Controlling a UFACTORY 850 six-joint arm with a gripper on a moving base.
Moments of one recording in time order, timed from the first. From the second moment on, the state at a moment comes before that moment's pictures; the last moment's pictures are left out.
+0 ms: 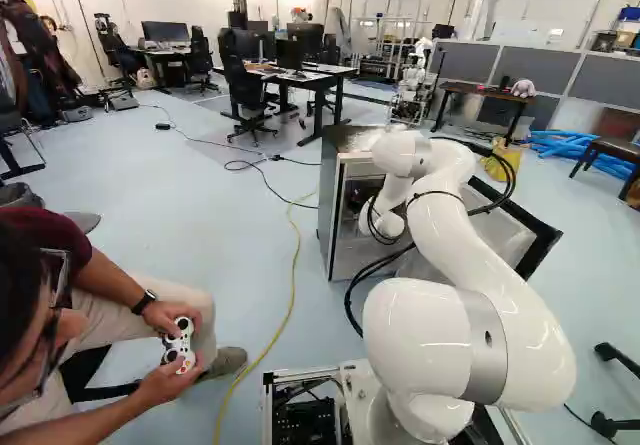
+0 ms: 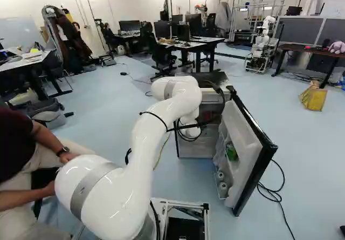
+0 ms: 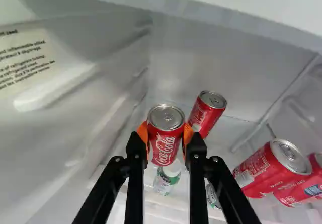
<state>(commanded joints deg) -19.0 -80.8 -90.5 -29.6 61.5 -5.4</state>
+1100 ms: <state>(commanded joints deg) -19.9 -76.1 -82.3 -29.6 61.5 -5.4</state>
